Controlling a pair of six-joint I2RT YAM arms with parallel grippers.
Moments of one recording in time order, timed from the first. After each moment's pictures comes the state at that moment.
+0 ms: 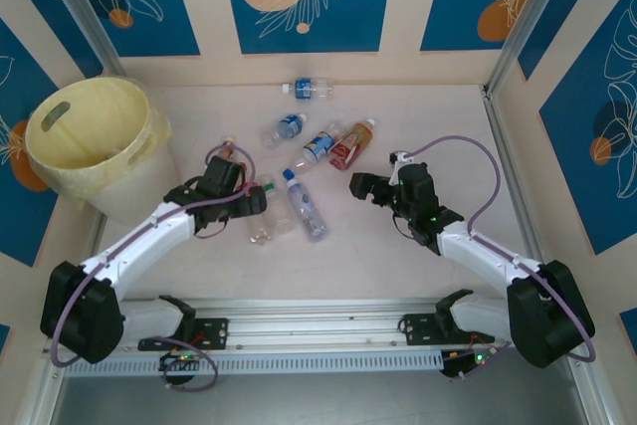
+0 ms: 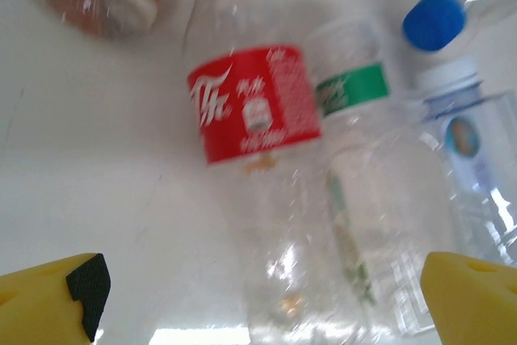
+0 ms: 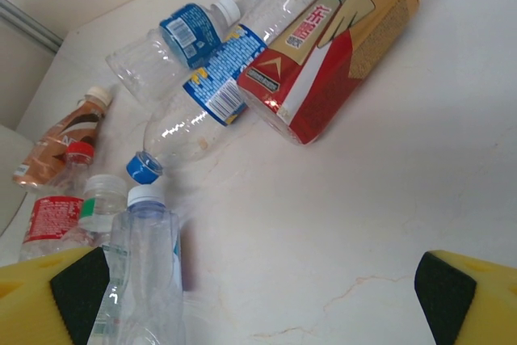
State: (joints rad) left arm -0.47 1.20 0.82 -0.63 -0.11 -0.58; right arm 0.44 1.16 0.54 0.13 -0.05 0.56
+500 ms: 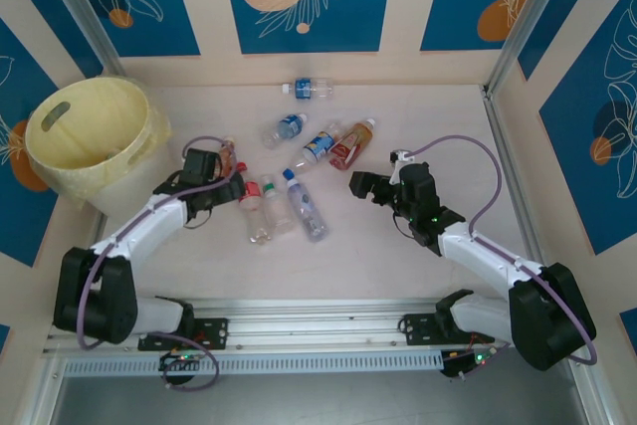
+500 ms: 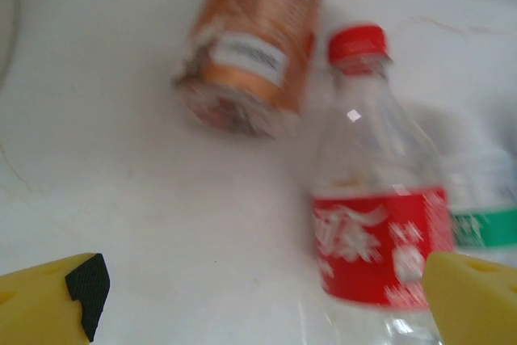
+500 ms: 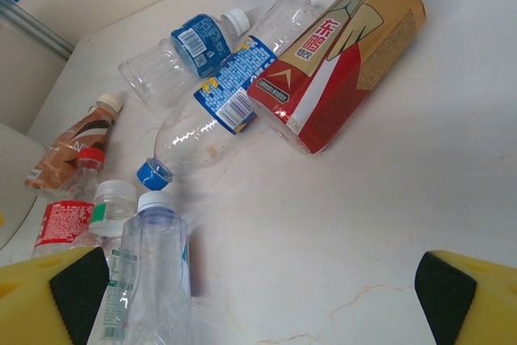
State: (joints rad) left arm -0.21 1.34 0.81 -0.41 -0.11 -0.48; right arm 0.44 1.14 0.54 0.14 -0.06 0.56
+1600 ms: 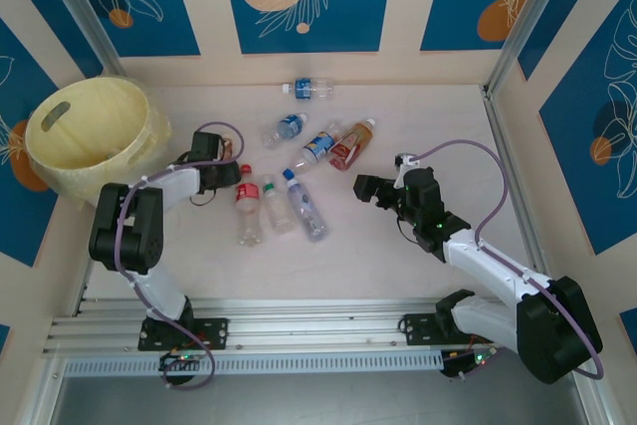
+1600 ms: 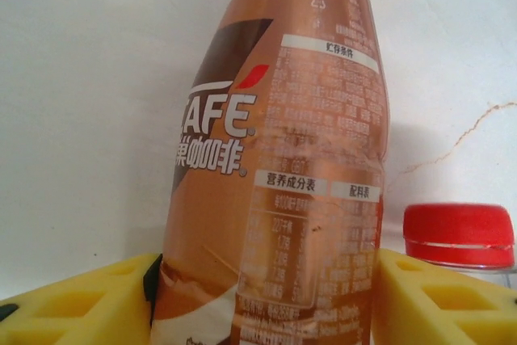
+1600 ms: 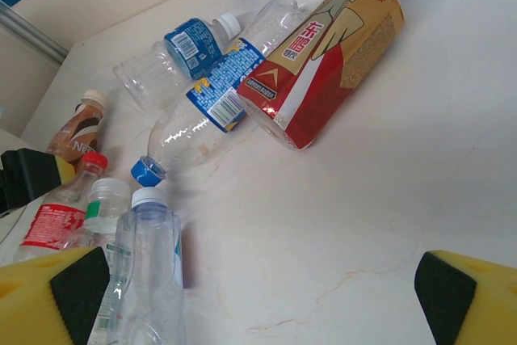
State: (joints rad) left arm -0.15 1.74 0.98 -0.22 -0.04 -0.36; right arm 0.44 1.07 0.51 0.10 -0.03 0.56
